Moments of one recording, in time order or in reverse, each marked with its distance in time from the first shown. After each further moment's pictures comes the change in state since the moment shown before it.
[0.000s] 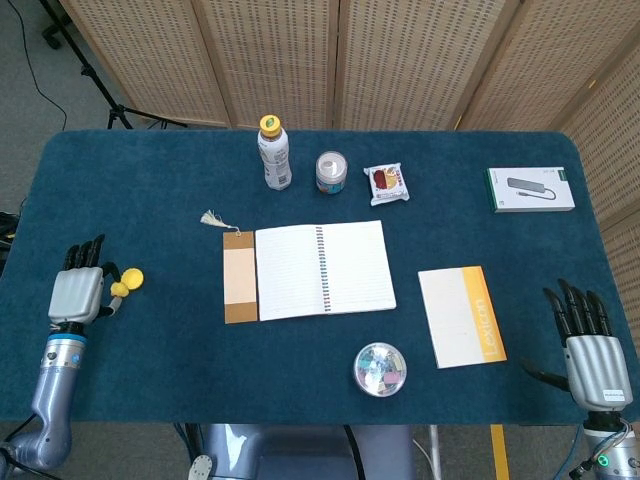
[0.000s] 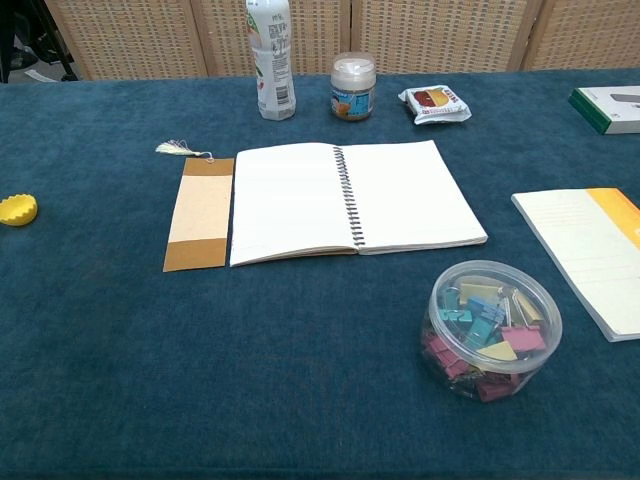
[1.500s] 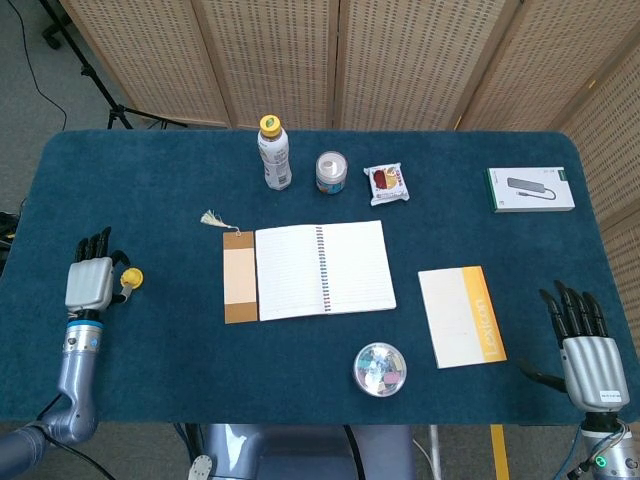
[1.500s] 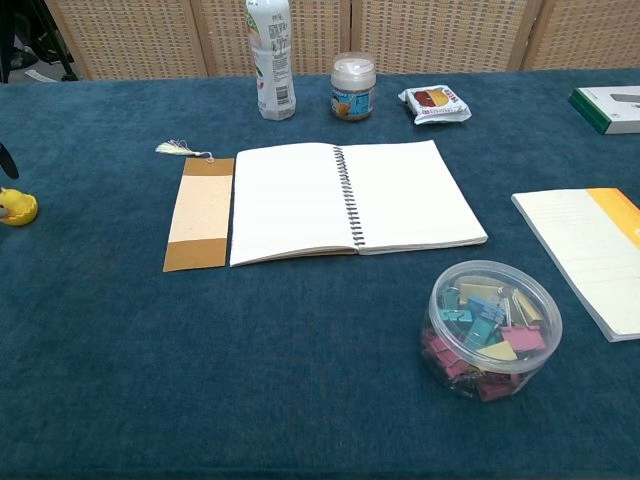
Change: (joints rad) left arm -0.048 -0.182 -0.055 0.264 -0.013 -0.046 -0.085; right arm 0.000 -0.008 -0.006 0.006 -0.011 0.003 -0.005
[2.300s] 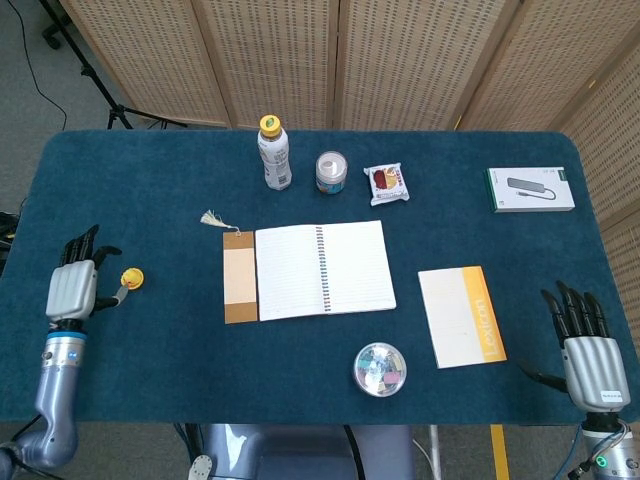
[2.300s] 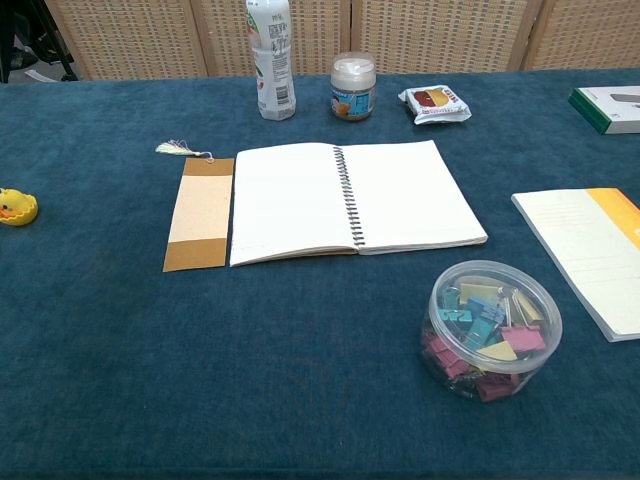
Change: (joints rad) left arm 0.105 0.192 -0.003 -0.325 0.064 0.113 -0.125; right arm -0.001 -0.001 0.001 0.001 0.010 -0.006 -0.001
